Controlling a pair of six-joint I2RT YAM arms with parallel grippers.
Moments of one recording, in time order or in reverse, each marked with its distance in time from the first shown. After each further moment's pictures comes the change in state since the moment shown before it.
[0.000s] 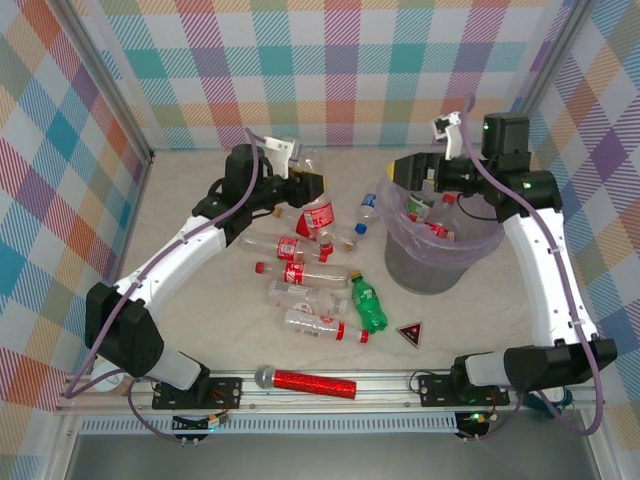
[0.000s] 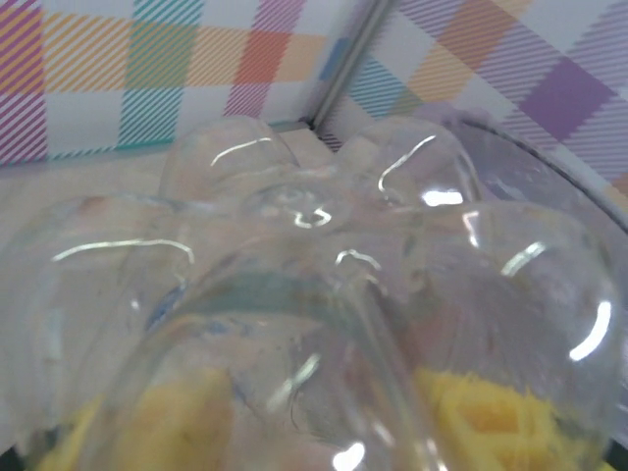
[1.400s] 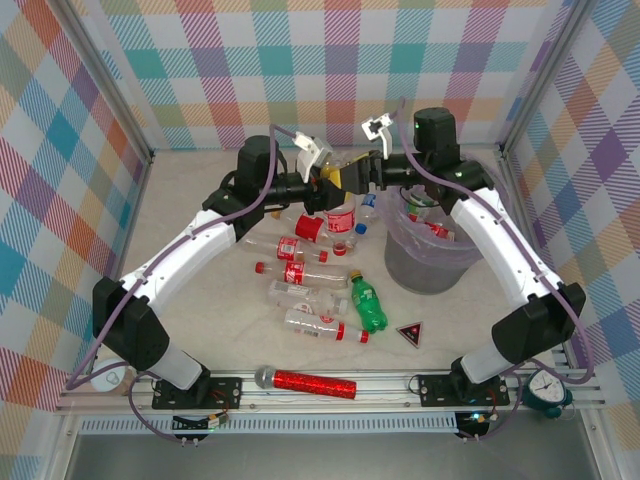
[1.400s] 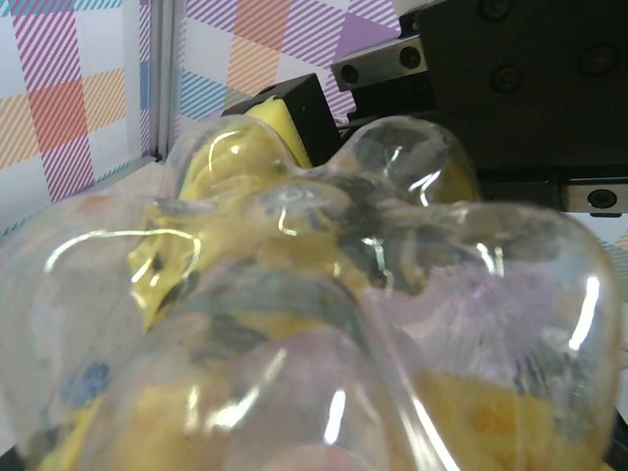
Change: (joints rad) left arm -0.089 0.050 0.120 -0.017 0.245 0.214; right arm 0.244 0.181 -0.031 0.357 -0.121 0.026
